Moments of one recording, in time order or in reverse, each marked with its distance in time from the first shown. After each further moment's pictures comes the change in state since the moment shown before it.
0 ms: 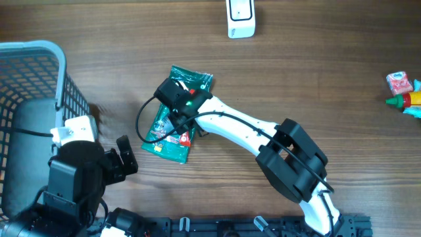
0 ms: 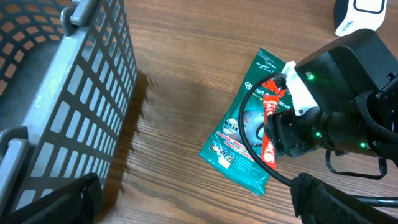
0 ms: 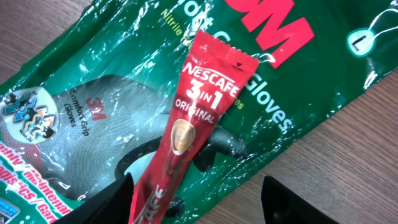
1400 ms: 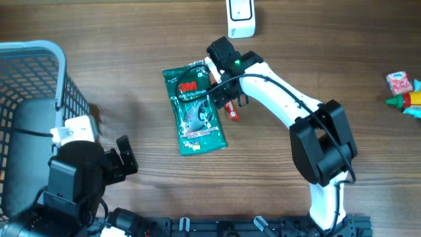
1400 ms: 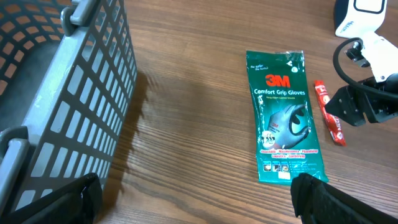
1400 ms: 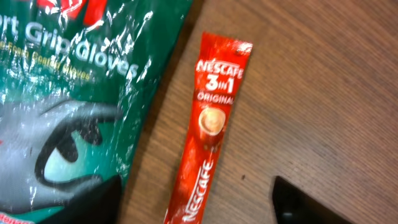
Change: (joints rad) left arm 0.000 0.000 0.000 0.000 0.000 0.000; right arm -0.329 -0.048 0.007 -0.100 -0.124 -0.341
